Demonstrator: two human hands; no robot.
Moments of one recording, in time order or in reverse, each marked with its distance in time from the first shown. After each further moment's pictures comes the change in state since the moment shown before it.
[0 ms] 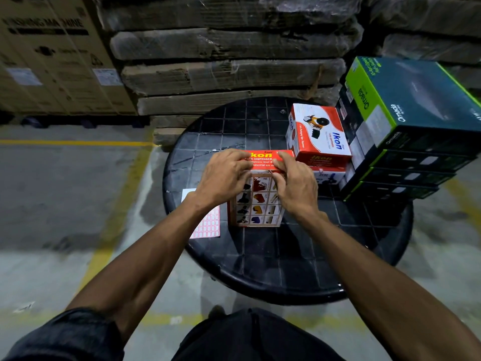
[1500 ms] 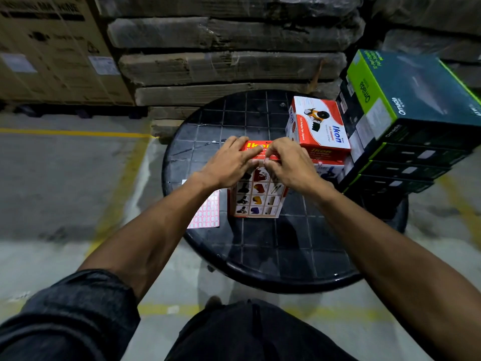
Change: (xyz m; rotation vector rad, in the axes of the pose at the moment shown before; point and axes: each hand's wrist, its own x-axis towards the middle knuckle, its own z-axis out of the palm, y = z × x) left_hand 0.012 -0.010 0.008 -0.032 -0.300 -0.032; right_hand 0.031 -0.019 -0.022 -0.023 -0.338 -0.093
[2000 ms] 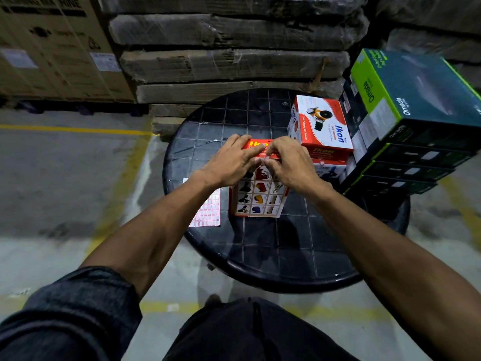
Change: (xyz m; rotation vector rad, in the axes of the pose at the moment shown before) left_hand 0.001 0.001 -0.003 0.002 -0.008 -0.009; right_hand 0.003 -0.002 0.007 -0.021 0.049 -0.011
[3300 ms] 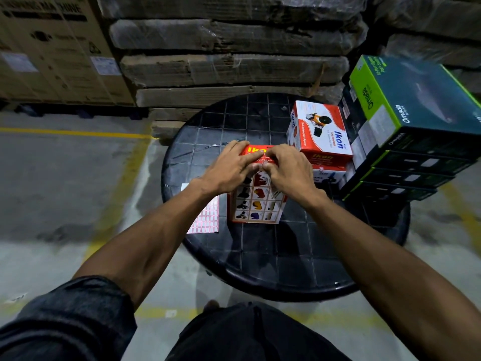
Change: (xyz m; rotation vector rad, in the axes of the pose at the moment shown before) left_hand 0.006 -0.006 0.009 -0.062 0.045 -0.012; right_hand 0.005 0.002 0.007 -0.091 0.102 0.016
